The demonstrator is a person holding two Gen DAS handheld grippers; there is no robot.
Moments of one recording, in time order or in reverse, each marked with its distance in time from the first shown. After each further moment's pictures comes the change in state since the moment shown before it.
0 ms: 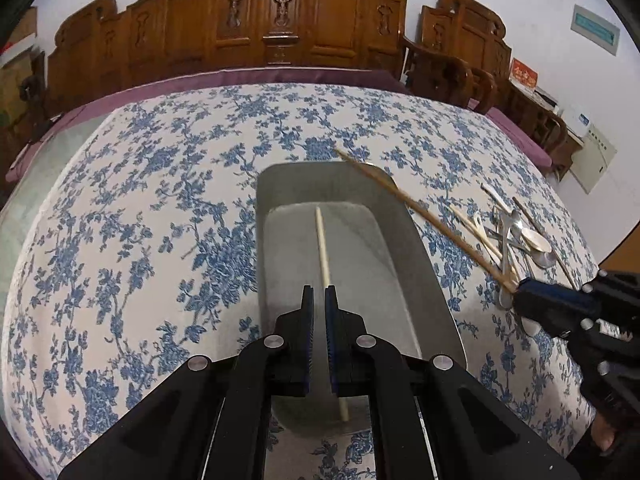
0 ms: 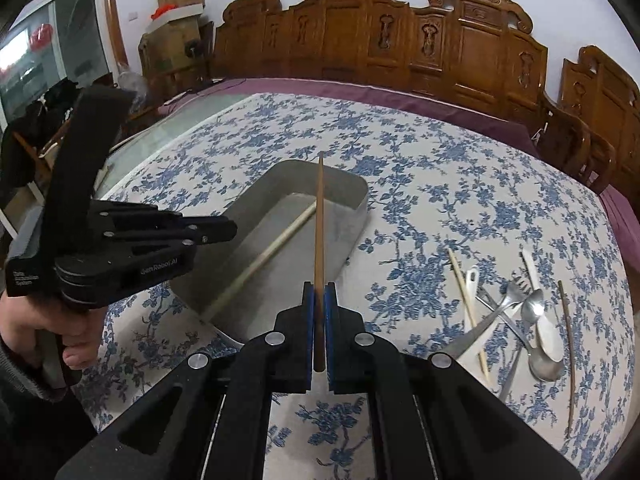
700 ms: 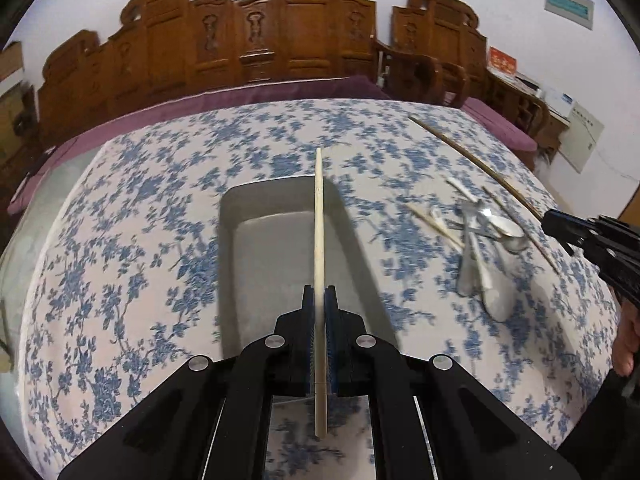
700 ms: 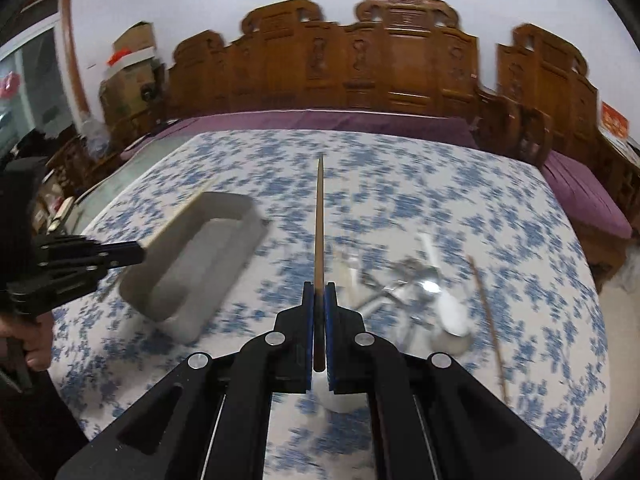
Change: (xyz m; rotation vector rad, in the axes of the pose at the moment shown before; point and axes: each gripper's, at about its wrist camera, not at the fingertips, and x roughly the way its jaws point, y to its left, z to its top) left arm -0.027 -0.041 -0.005 0.078 -0.024 0.009; right arm -0.061 -0.088 -0.026 0.115 -0.105 -0.077
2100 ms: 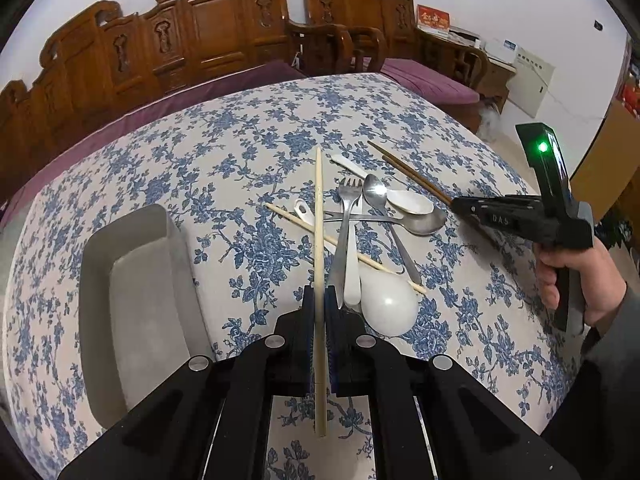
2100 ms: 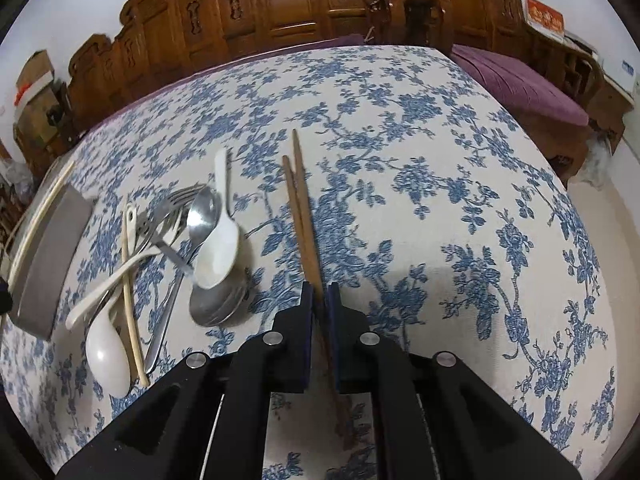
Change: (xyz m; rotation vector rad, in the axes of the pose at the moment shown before) left arm 0.025 -0.139 0.014 0.211 0.065 -0.118; right arm 0.058 -0.202 -0.073 0.324 0.171 -0.160
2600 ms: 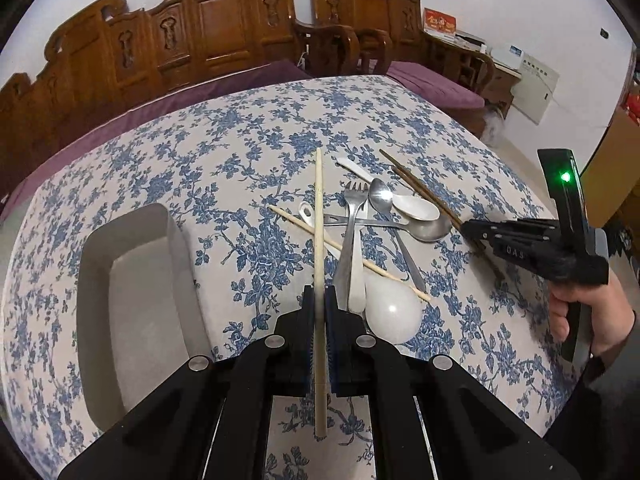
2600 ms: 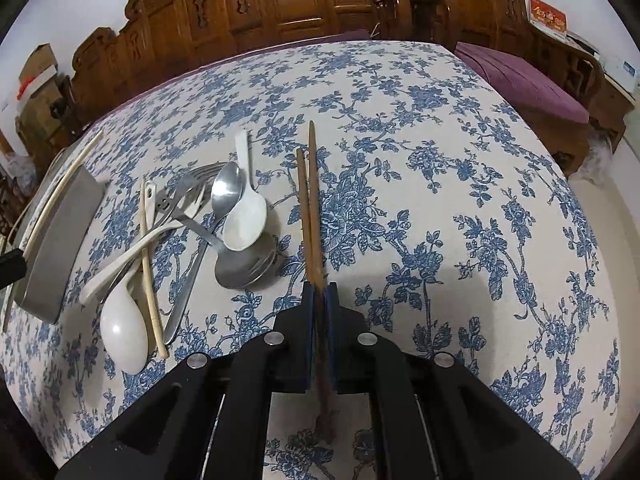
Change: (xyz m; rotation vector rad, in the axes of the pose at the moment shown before) left arm 0.005 0.004 0.003 -0.024 -0.003 0.001; right arm -0.010 0.020 -0.019 -0.031 0.011 -0.024
